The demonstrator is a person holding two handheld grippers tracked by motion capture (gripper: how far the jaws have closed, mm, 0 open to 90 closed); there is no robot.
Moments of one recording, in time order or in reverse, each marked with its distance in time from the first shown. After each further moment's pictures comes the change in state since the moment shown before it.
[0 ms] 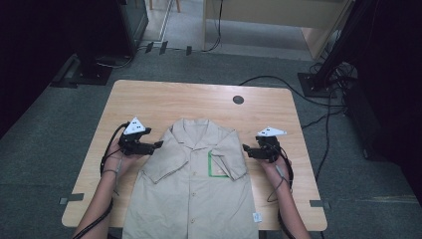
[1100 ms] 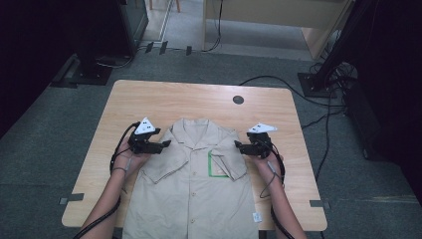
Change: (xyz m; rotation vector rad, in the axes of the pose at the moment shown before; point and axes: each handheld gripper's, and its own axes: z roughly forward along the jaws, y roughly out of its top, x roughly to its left) left arm -0.008 0.004 0.026 0.008 -0.008 0.031; right arm 0.018 0.018 0.017 -0.014 0.026 -0.044
